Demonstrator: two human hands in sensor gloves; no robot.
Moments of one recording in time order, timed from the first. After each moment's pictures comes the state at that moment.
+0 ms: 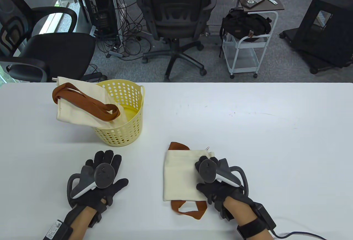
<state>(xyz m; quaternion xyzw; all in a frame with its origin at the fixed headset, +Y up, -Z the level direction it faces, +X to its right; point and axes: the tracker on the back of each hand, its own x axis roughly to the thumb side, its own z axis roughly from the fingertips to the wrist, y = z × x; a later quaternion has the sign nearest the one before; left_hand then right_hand) -0.281 -0.750 -0.265 -0.14 -0.09 0.04 0.98 0.112 -0.785 -0.298 0.11 0.22 0.97 0.06</state>
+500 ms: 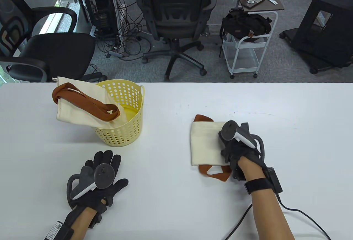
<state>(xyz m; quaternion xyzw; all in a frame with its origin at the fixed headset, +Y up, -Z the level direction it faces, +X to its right) -0.280 -0.748 -0.263 -0.14 -0.08 0.04 0.99 0.203 -0.782 -0.430 -0.05 0.23 0.97 0.07</state>
